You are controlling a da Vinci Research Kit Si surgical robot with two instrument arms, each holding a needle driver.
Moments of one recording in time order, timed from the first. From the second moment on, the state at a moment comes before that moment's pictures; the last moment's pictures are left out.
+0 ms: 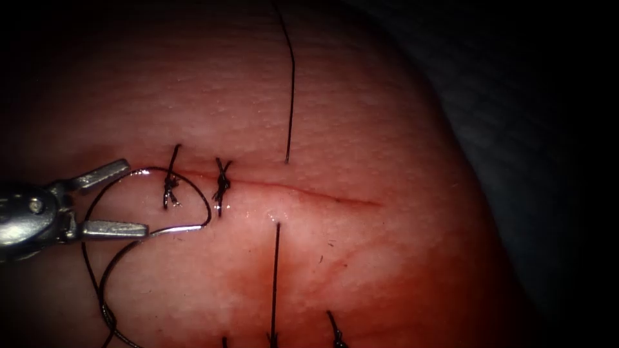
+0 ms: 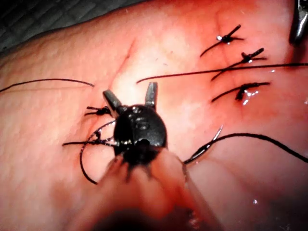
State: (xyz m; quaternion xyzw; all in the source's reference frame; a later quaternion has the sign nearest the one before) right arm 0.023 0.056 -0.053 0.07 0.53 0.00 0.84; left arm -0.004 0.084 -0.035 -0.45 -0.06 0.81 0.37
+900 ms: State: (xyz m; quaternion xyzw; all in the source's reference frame) right arm 0.023 0.071 -0.035 -0.04 0.49 0.04 0.87; left arm -0.003 0.084 -0.035 -0.45 -0.06 0.81 0.37
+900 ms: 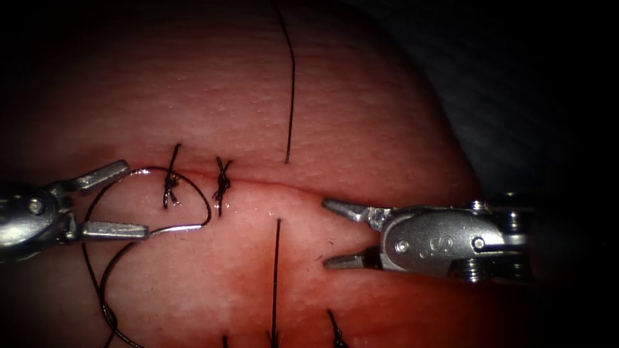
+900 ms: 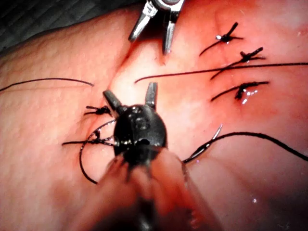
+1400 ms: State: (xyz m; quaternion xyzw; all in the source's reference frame) right arm 0.027 0.069 -0.032 -0.04 0.52 0.03 0.86; left arm -0.003 0.084 -0.035 -0.45 -0.06 0.81 0.37
